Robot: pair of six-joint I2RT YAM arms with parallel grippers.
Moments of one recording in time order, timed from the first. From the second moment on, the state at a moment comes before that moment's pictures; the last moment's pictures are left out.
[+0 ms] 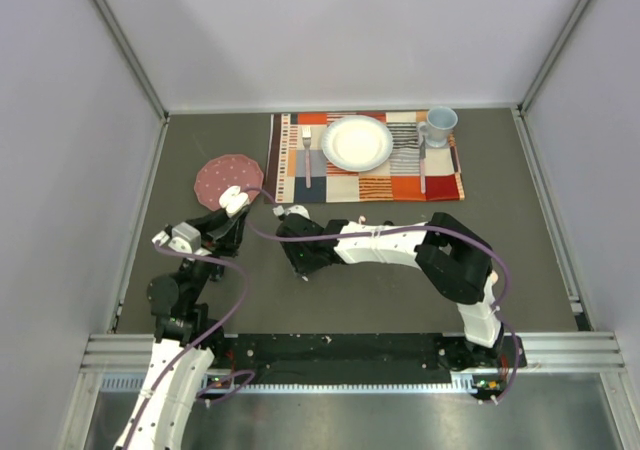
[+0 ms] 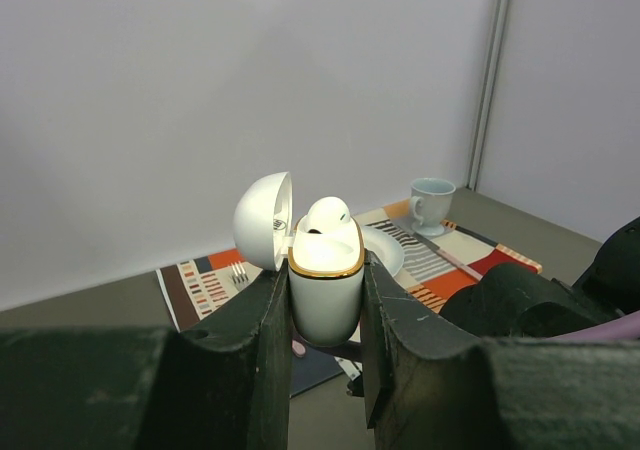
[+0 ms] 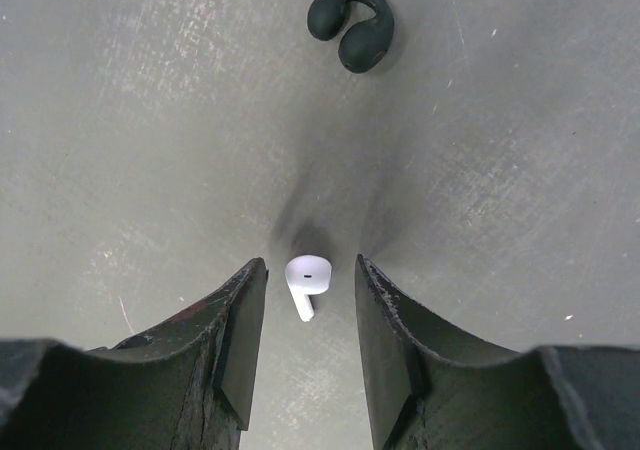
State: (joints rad) left arm -0.14 0.25 0.20 0.55 0.37 -0.21; right arm 1.13 1.99 1.38 -0.43 0.15 0.56
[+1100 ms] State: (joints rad) left arm -0.14 0.28 0.20 0.58 0.37 -0.21; right arm 1.13 2.00 1.38 -0.44 0.14 0.53
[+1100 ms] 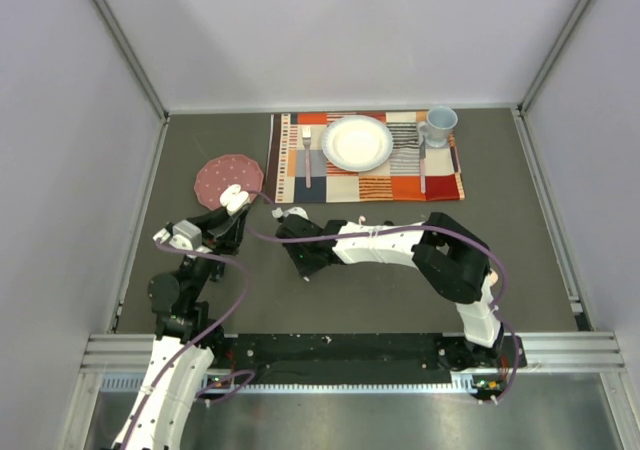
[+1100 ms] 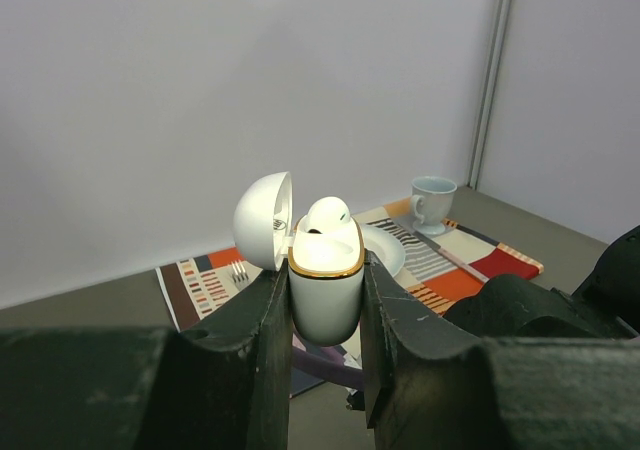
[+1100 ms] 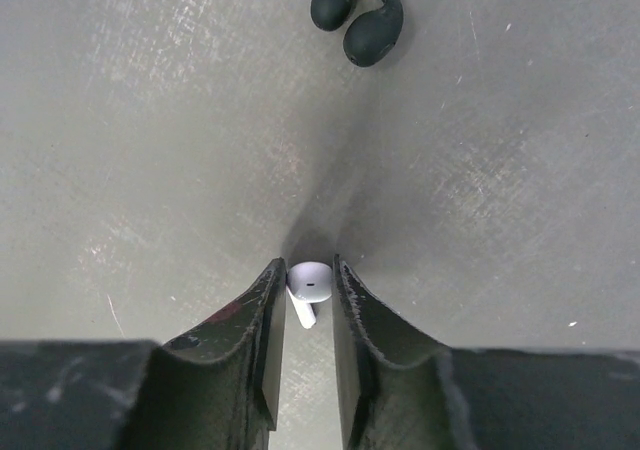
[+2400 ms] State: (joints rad) left arm -0.14 0.37 0.20 0.67 0.43 -0.28; right arm 1.00 1.40 1.11 -0.18 0.31 0.60
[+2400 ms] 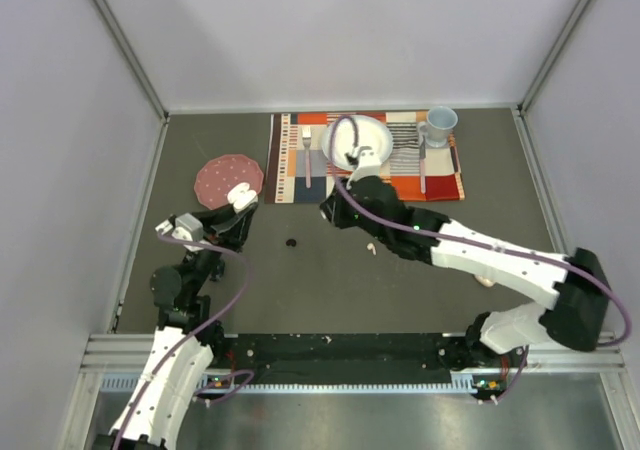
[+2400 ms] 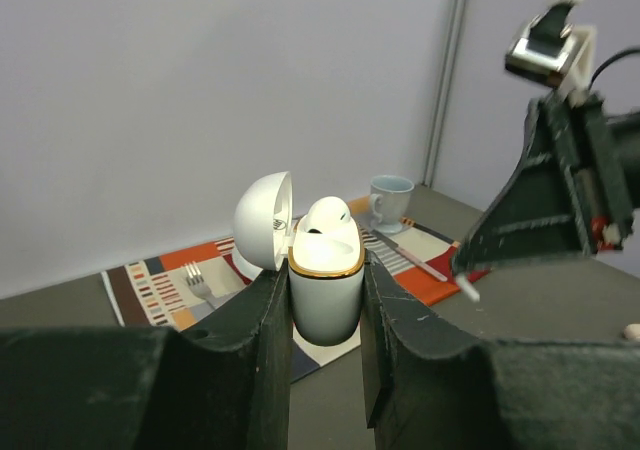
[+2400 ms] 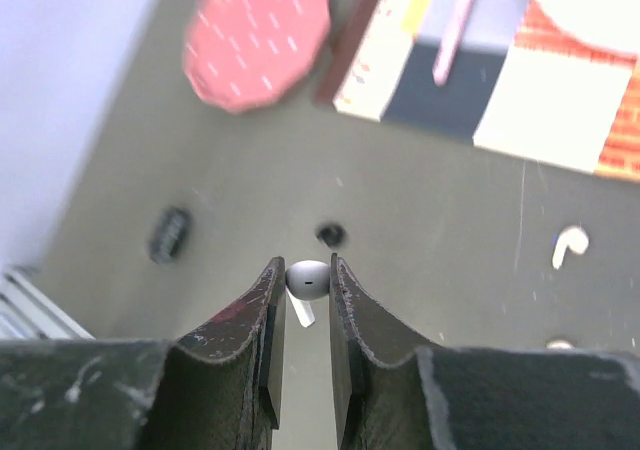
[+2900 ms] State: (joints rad) left arm -0.16 0.63 0.20 1.01 0.61 -0.47; right arm 1.06 1.14 1.00 0.31 0.44 0.48
